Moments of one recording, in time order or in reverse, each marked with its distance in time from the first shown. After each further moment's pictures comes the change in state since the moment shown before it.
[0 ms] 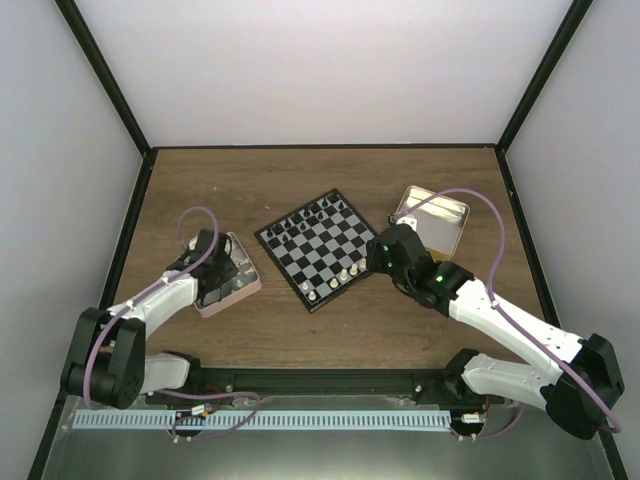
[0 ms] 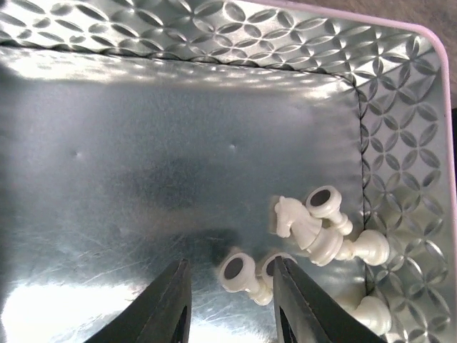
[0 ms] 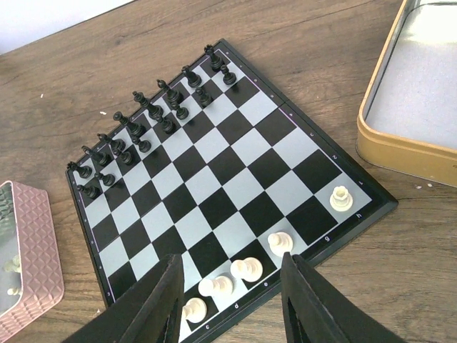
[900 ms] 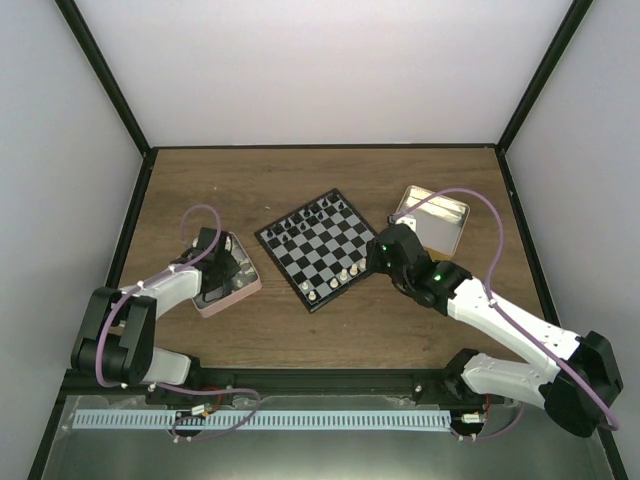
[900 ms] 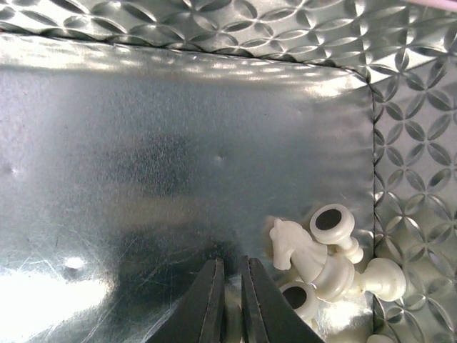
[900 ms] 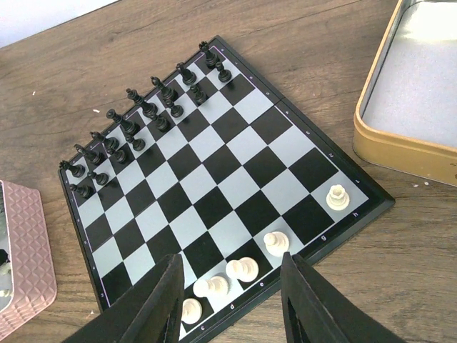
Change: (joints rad) left arm 0.046 0.138 0.008 0.109 0.093 0.004; right arm 0.000 0.015 0.000 0.000 0.007 0.000
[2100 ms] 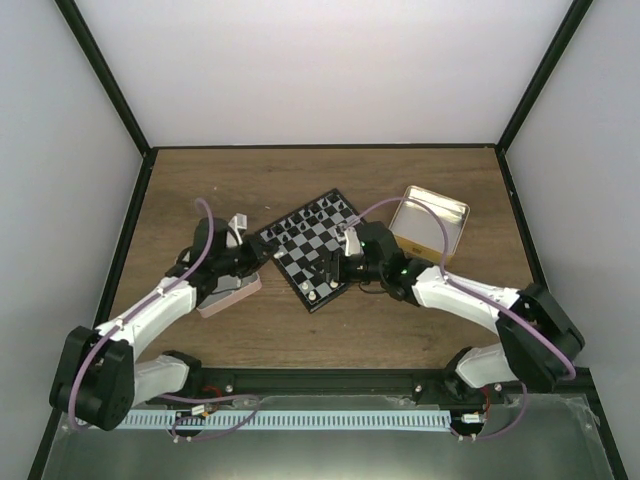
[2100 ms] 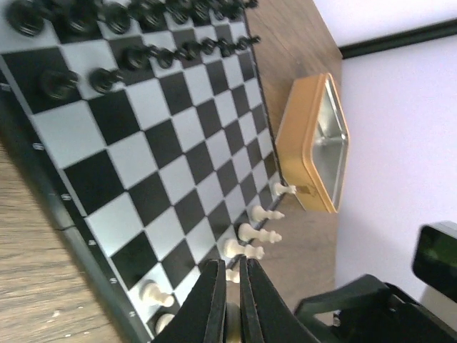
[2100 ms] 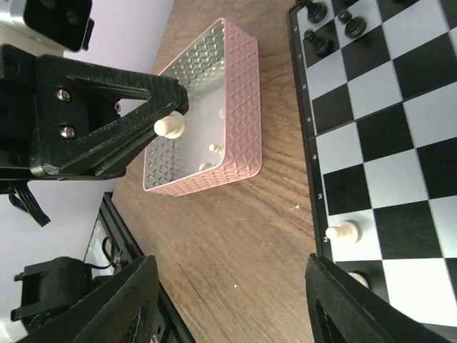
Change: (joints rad) left arm -0.101 -0.238 0.001 0.218 0.610 -0.155; right arm 0.002 0.274 -0.059 0.481 -0.736 0.035
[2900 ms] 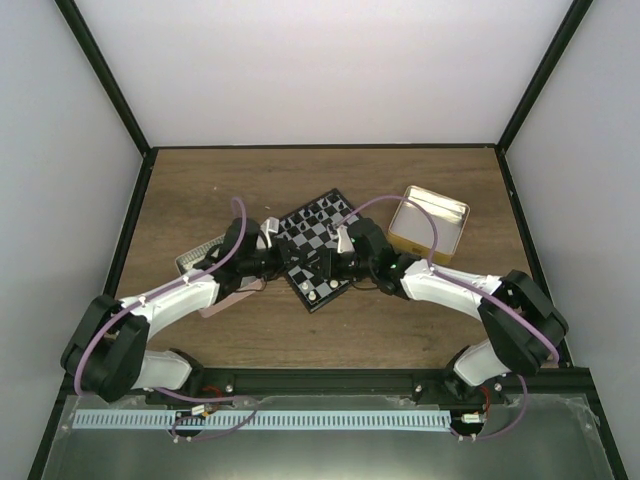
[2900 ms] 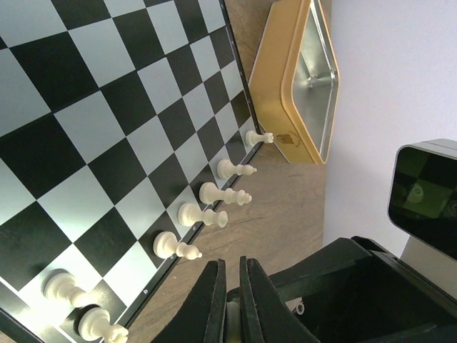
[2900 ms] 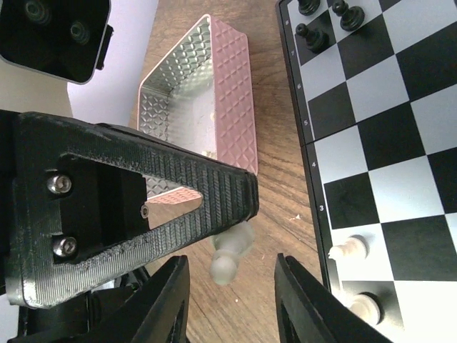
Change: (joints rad) left arm -0.214 0.168 0.060 0.130 -0.004 -0.091; right arm 0.020 0.121 0.063 0.027 -0.022 0.038
